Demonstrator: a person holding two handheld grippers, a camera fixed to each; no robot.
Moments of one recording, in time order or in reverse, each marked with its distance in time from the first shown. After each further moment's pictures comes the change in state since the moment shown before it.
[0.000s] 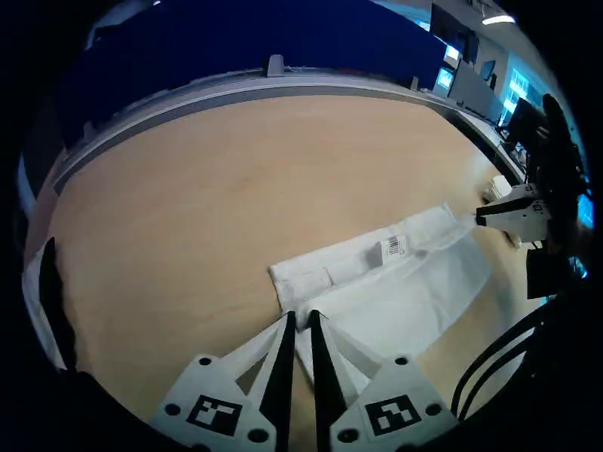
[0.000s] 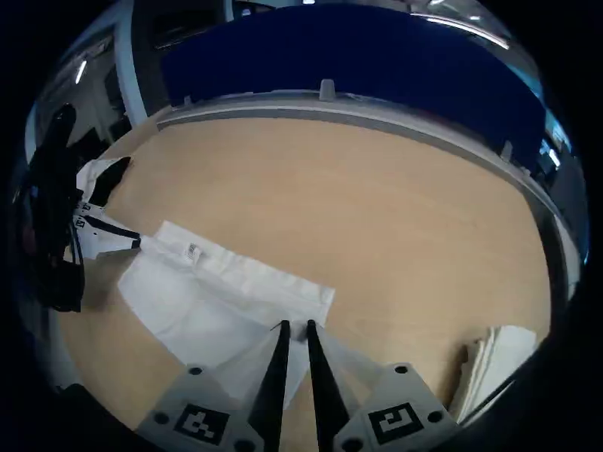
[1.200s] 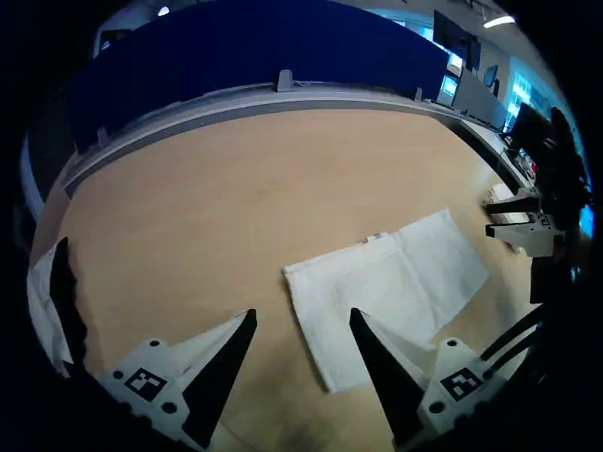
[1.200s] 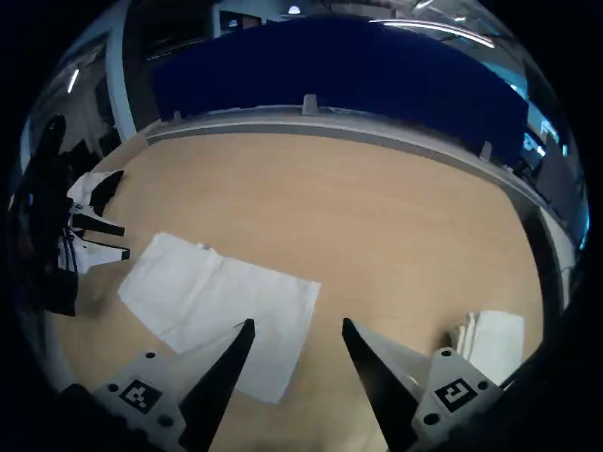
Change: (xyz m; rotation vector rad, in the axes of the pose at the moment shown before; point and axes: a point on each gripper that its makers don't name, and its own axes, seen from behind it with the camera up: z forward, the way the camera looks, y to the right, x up) left arm 0.004 -0.007 -0.030 0.040 0.049 -0.009; right arm 0.002 0.006 -0.030 -0.059 0.058 0.031
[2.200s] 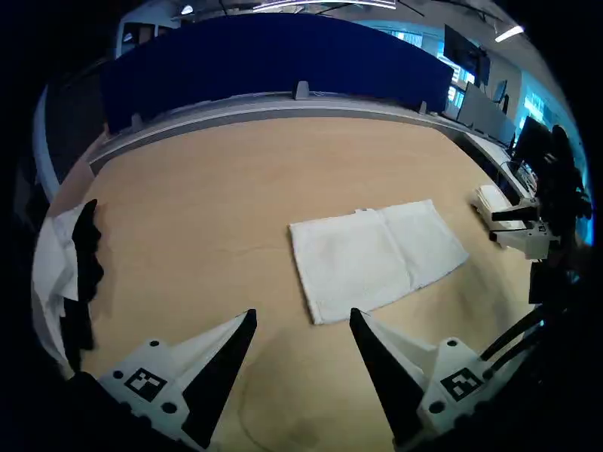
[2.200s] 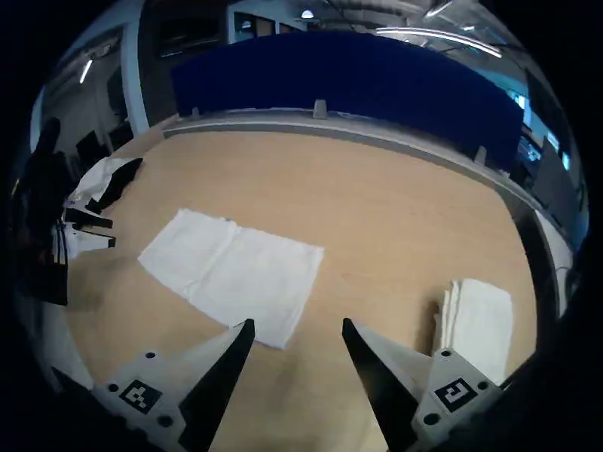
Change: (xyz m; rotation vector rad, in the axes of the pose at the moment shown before) left arm -0.050 0.012 -0.075 0.062 0.045 -0.080; right arm -0.040 -0.004 -0.051 0.031 0.015 -0.061
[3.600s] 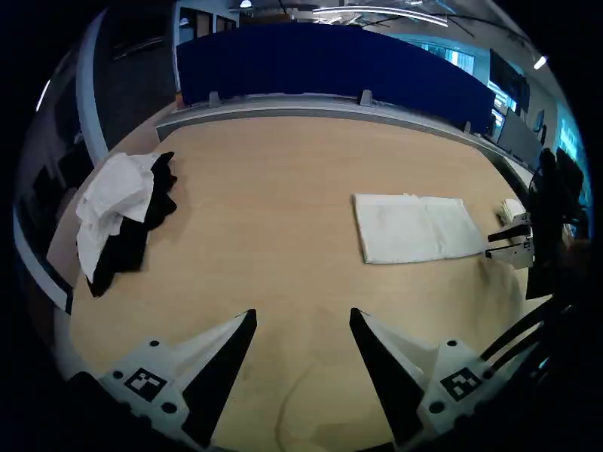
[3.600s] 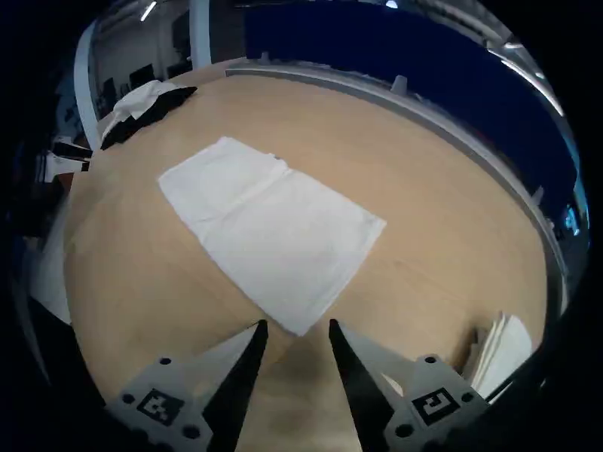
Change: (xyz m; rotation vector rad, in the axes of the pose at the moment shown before) left arm -0.074 -0.046 -0.085 0.203 0.014 -0.164; right arm -0.051 -0.023 0.044 0.160 -0.149 -0.280
